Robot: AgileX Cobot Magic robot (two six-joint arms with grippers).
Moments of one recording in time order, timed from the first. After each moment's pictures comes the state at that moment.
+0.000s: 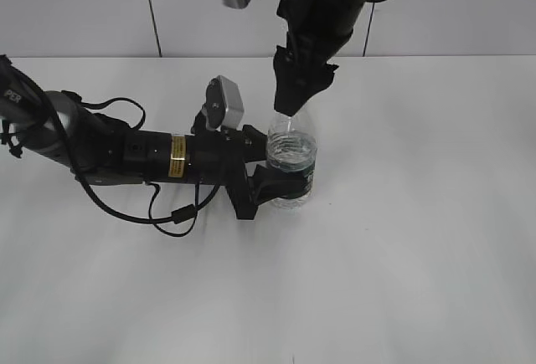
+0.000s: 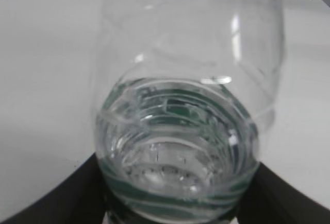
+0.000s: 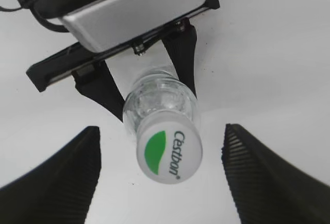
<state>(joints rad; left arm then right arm) -0.38 2.32 -1.18 1.26 -1.03 -0.57 0.58 2.04 -1.87 0.20 1.22 -0.92</state>
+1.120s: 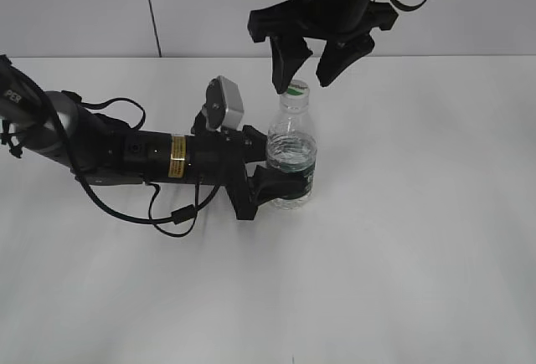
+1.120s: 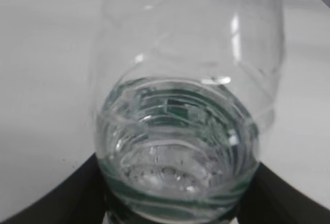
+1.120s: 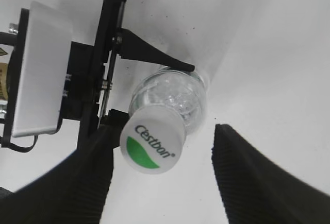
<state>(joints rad) -0.38 2.32 -1.18 1.26 -1.03 -0.57 0.58 2.02 -1.87 0.14 1.22 0.05</state>
